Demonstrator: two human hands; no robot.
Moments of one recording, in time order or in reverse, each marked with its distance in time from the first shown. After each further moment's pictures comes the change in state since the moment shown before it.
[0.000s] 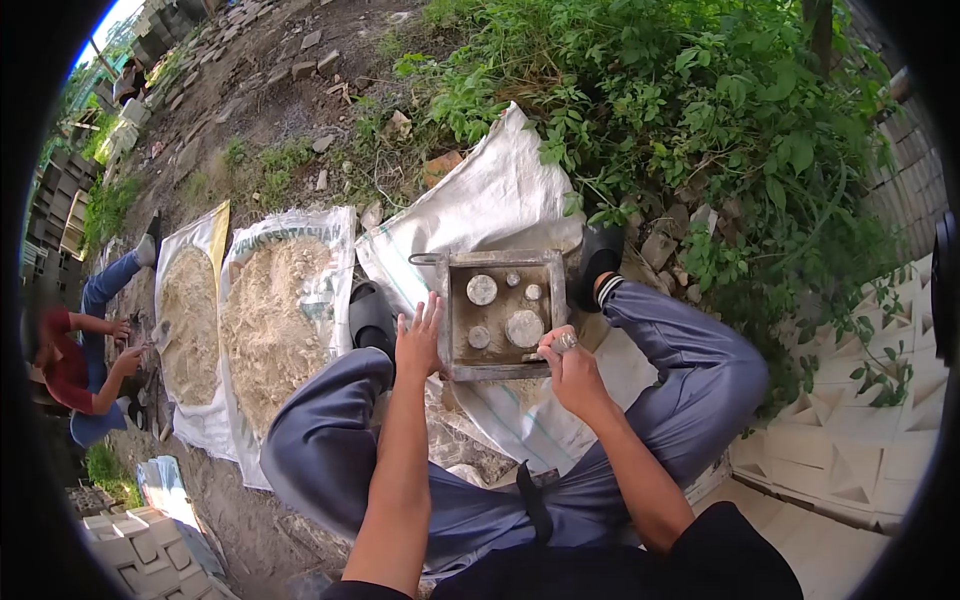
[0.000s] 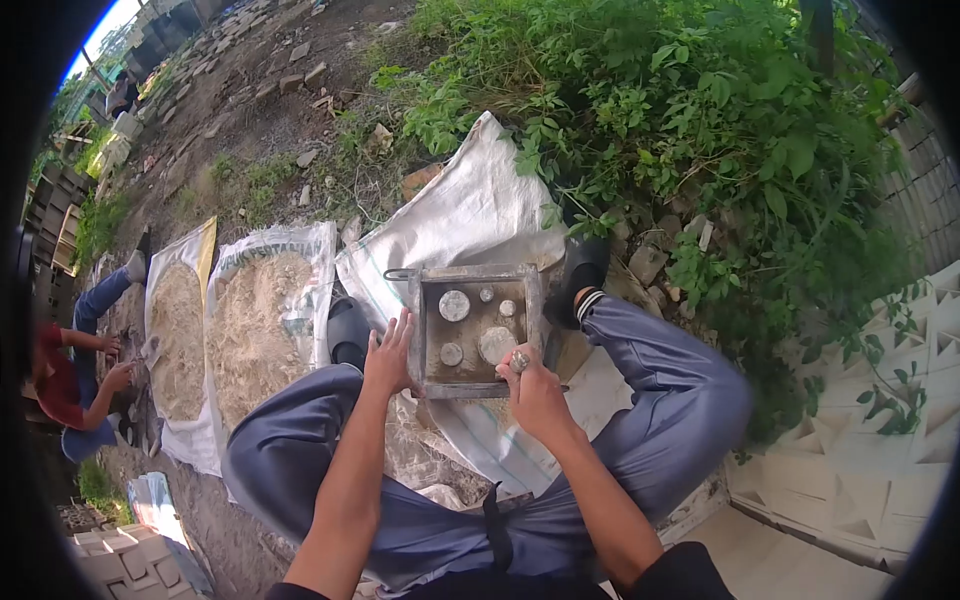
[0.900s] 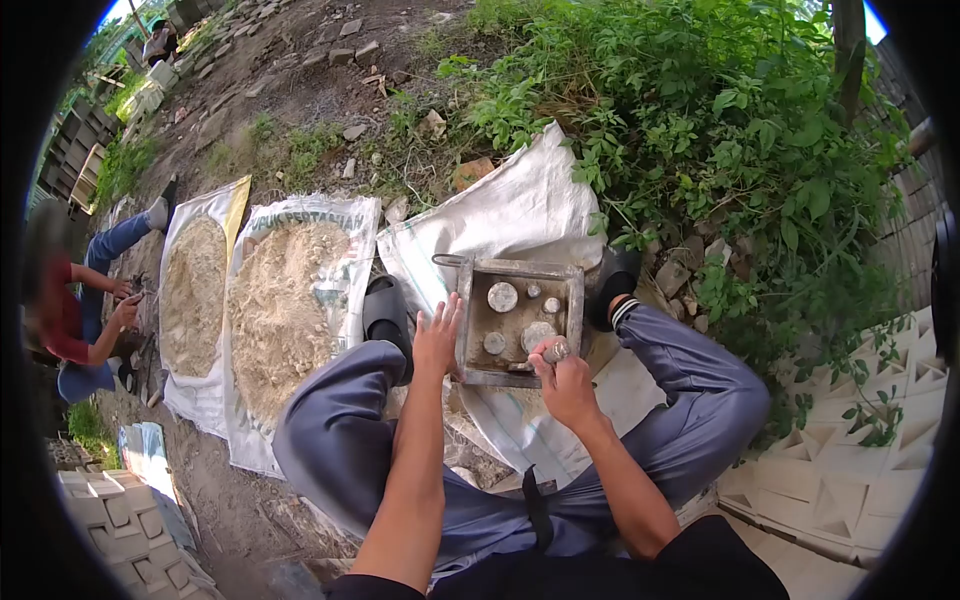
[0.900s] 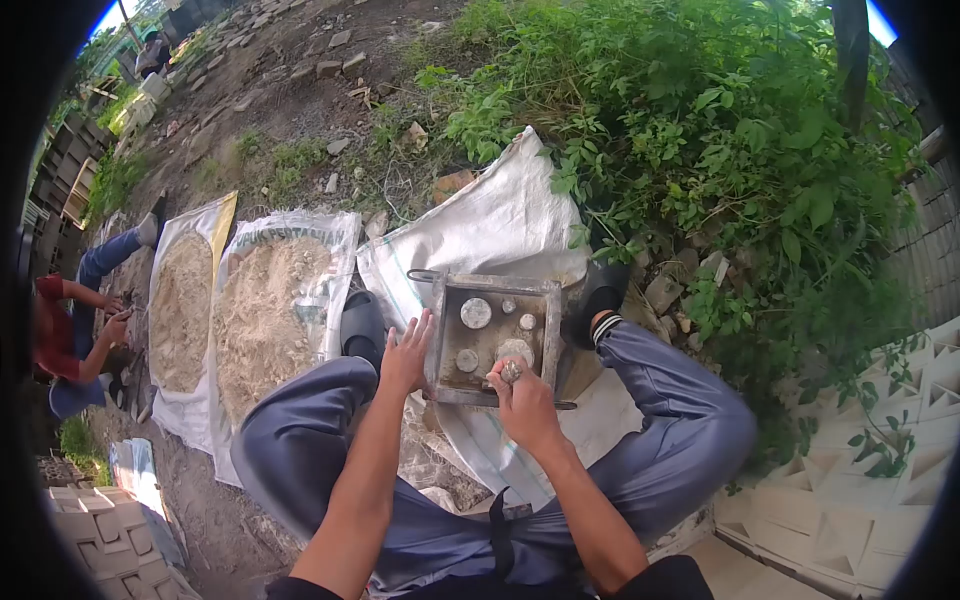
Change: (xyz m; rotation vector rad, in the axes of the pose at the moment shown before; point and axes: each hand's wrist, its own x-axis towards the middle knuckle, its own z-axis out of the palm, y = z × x) left_hand 0.007 -0.001 -0.003 0.008 -0.006 -0.056; right_hand 0.015 -0.020 0.031 -0.005 -0.059 -0.036
